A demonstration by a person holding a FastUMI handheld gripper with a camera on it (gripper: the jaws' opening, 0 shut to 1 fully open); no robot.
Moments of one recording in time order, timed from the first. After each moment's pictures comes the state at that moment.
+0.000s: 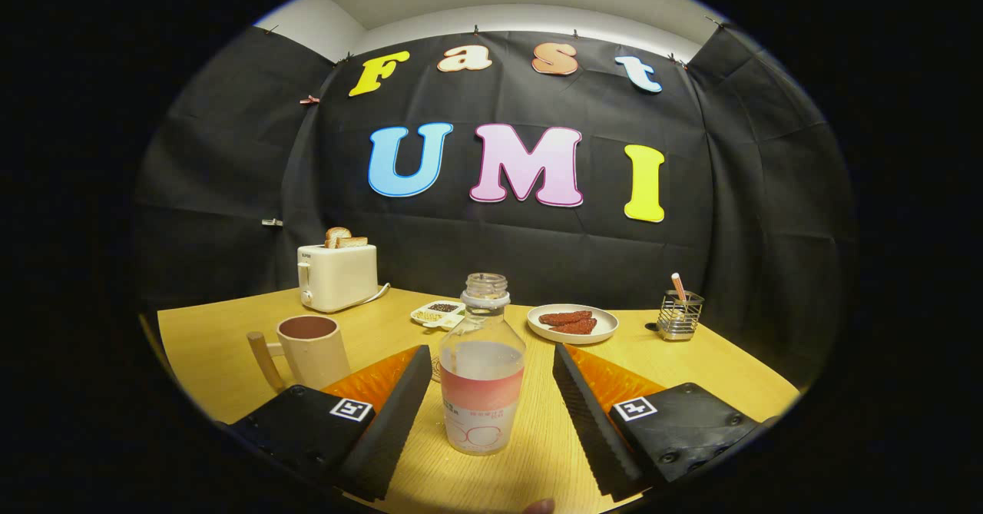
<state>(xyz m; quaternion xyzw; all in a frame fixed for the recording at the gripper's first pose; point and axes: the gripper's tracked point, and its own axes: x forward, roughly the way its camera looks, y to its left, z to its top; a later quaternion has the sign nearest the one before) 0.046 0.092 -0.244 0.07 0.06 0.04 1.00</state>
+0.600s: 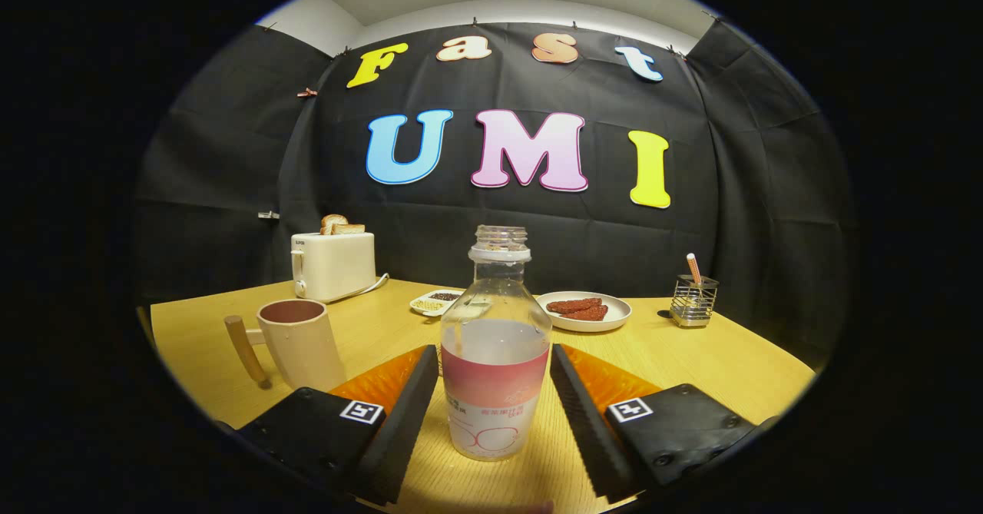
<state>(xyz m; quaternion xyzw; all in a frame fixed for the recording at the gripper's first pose) 0.065 0.107 -0.274 0.08 0.07 0.04 0.99</state>
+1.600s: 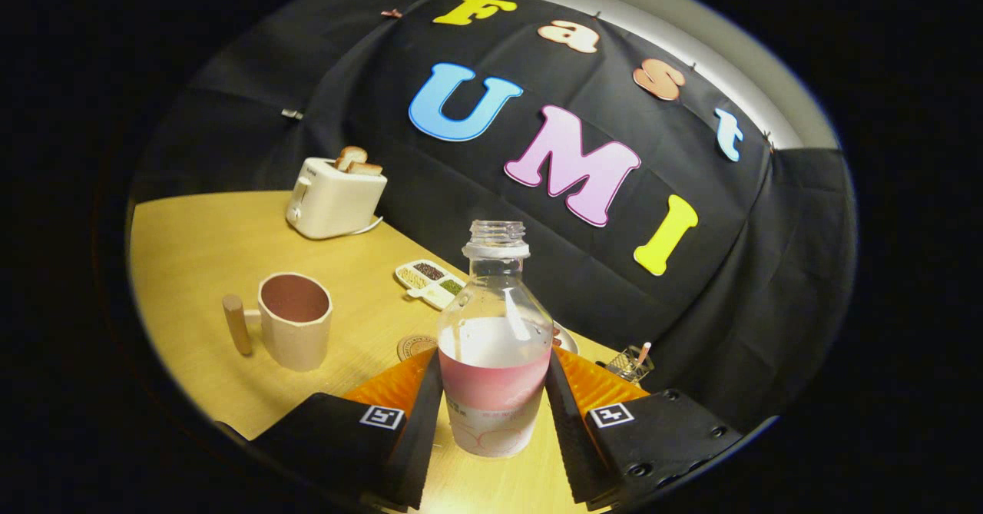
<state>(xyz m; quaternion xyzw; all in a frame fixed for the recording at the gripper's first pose) 0.066 0.126 -0.190 -0.20 0.15 0.04 0.97</state>
